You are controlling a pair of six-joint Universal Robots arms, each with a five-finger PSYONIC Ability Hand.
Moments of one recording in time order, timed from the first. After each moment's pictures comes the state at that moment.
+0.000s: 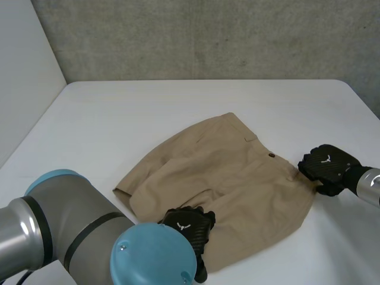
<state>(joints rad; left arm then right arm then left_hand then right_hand) 3.67 -2.03 -1.60 3.07 -1.91 2.92 1.44 -1.05 1.64 0.05 0.88 2.08 0.40 0.40 0.40 0.40 0.23 0.77 0.90 0.90 0.89 0.68</state>
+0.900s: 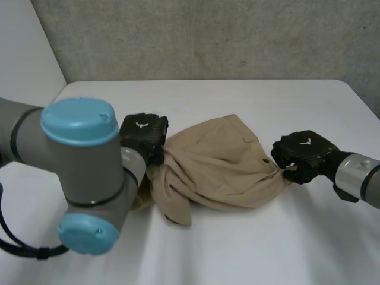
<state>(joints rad) 4.04 -2.04 -1.36 3.16 -1.80 3.27 1.64 -1.22 1.63 0.10 0.94 2.59 1.12 1.19 1.18 1.20 0.98 0.95 1.17 1.18 1.19 0.98</state>
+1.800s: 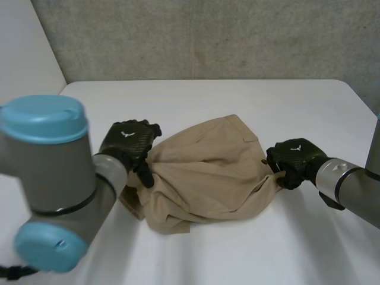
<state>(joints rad) 4.09 -1.89 -1.49 3.07 -1.75 3.25 1.78 -1.18 1.59 0.11 1.22 2.70 0.31 0.30 0.30 0.30 0.11 0.96 1.17 1.18 1.19 0.96</state>
